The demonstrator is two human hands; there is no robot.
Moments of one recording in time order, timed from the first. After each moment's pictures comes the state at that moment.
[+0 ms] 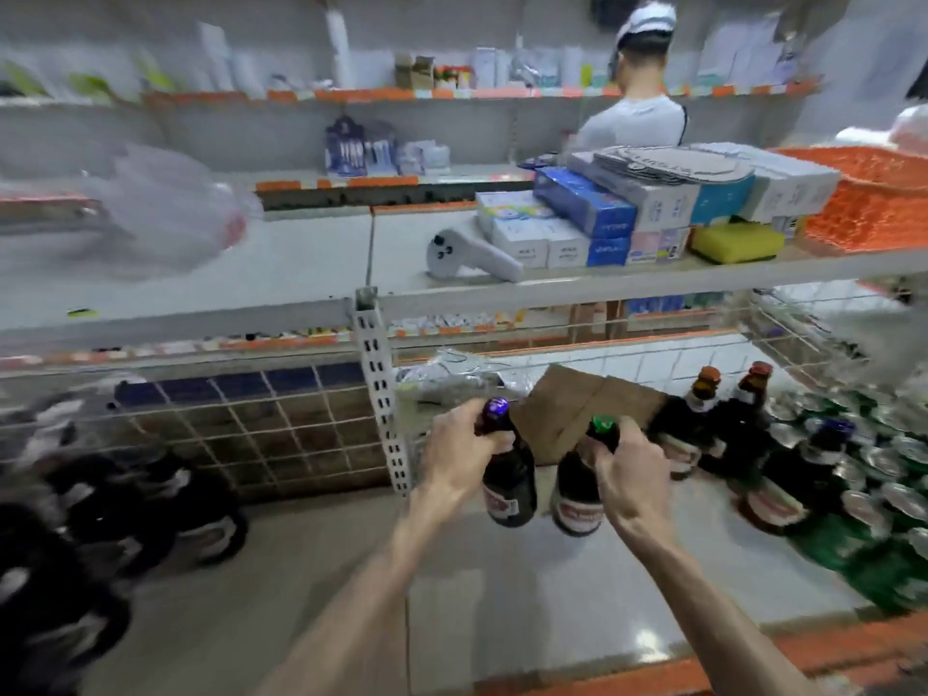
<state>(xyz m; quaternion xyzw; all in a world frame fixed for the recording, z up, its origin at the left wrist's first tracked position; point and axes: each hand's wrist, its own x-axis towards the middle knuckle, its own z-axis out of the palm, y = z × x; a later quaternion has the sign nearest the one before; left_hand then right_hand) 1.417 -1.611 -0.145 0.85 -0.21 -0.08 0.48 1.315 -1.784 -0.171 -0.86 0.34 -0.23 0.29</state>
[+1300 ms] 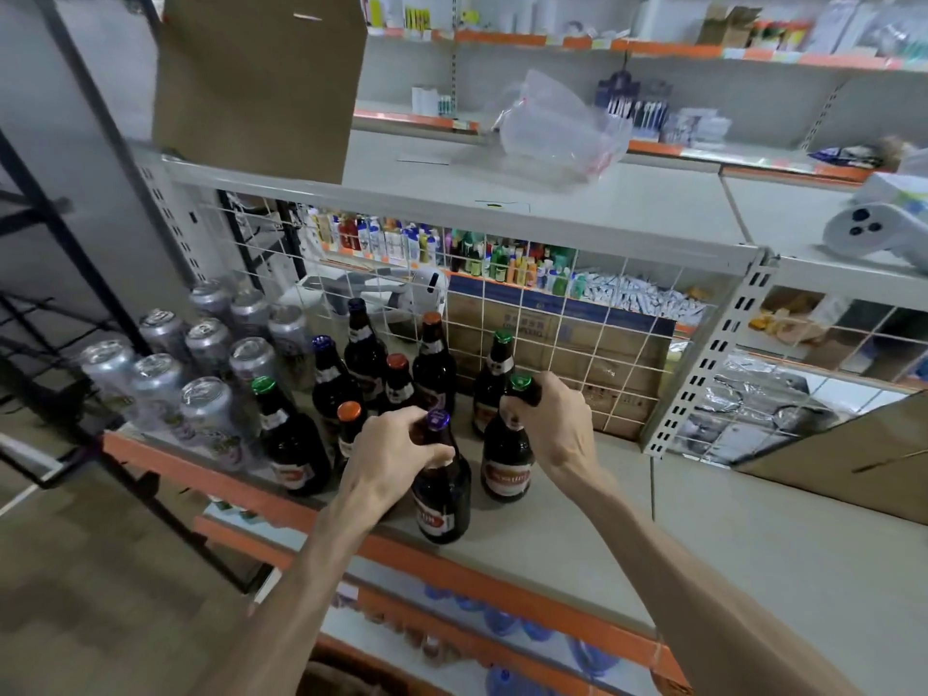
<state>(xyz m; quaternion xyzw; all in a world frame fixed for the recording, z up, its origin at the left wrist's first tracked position) 1.373 -1.188 -0.164 0.91 0.03 0.01 0.42 1.422 -1.387 -0.169 -0.92 0.04 -0.09 0.37</state>
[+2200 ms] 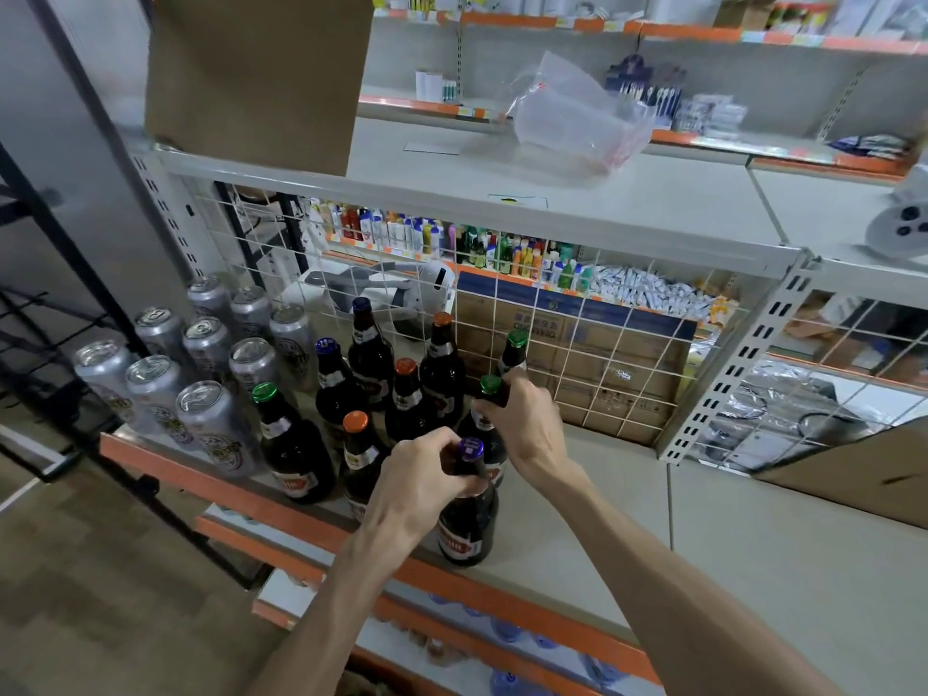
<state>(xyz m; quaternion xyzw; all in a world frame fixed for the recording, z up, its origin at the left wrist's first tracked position) 1.378 -1.199 -0.184 0.91 0.01 -0.02 0.41 1.458 -1.343 -0.192 -0.94 0.00 -0.06 0.34</state>
